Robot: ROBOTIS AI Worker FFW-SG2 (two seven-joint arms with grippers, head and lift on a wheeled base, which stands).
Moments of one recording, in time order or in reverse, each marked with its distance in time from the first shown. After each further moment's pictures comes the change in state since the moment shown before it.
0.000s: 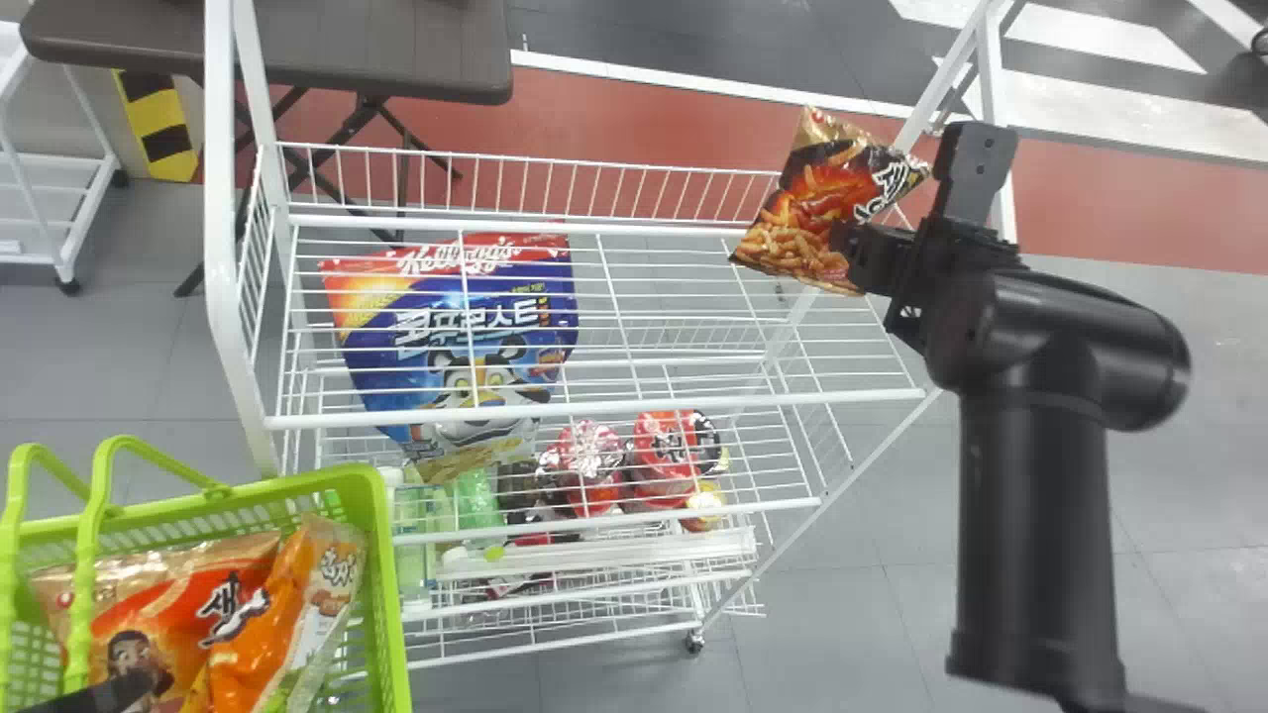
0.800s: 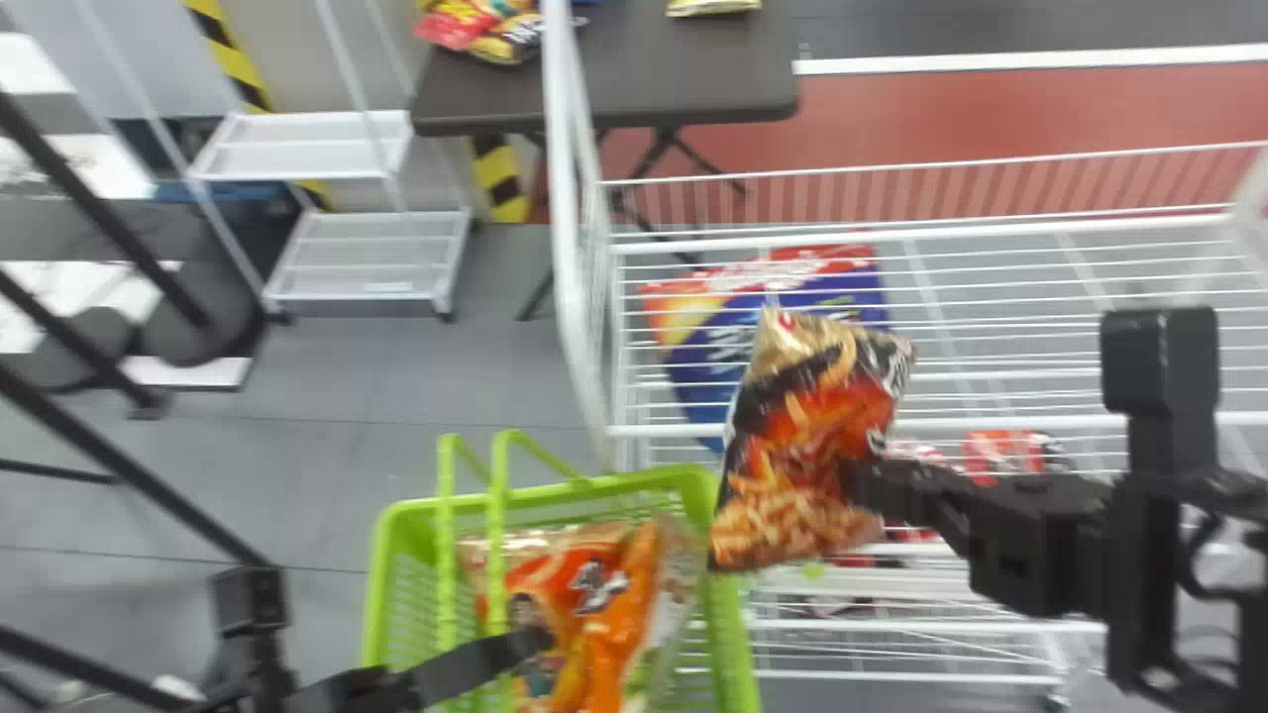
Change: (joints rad) left arm -0.020 -0.002 -0.011 0.005 -0.002 0.003 0.000; right arm 0.565 0.003 0.322 -0.718 -0.460 0.406 0.077
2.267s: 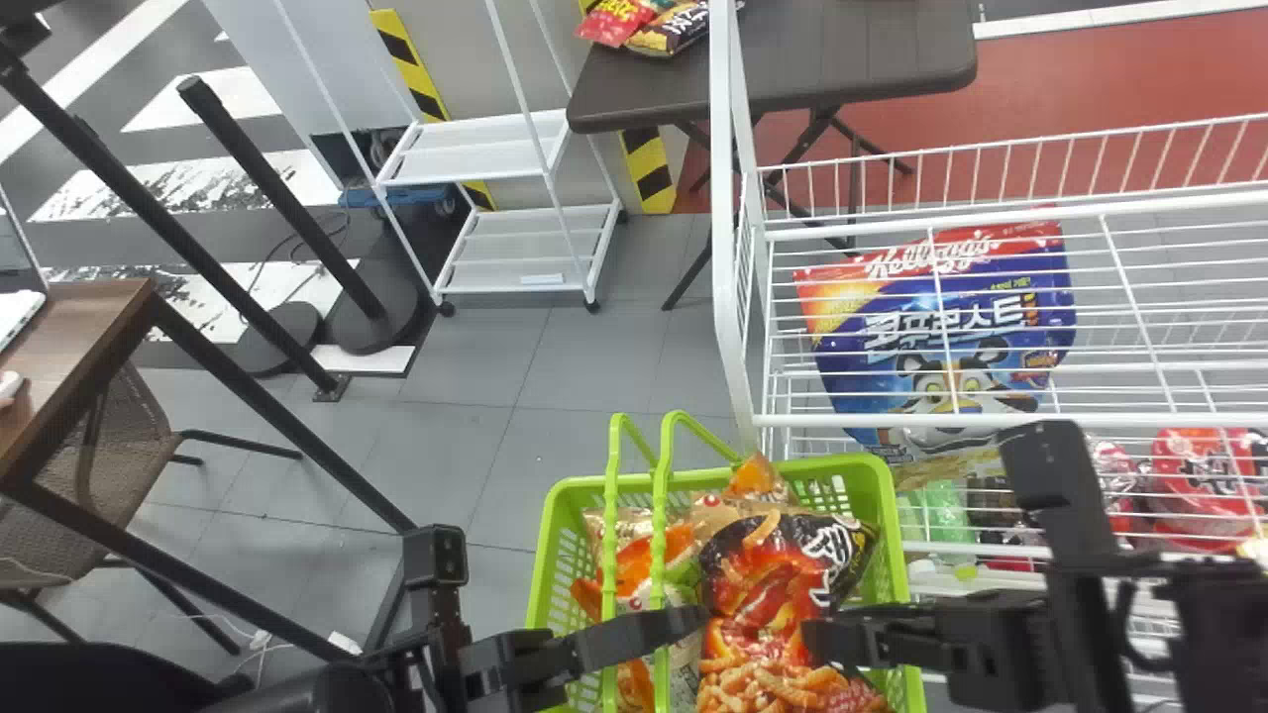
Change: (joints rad) left arm -0.014 0.004 -0.030 -0.014 0.015 0.037 0.000; right arm -0.152 -0.005 0.210 0.374 -0.127 0.047 0.048
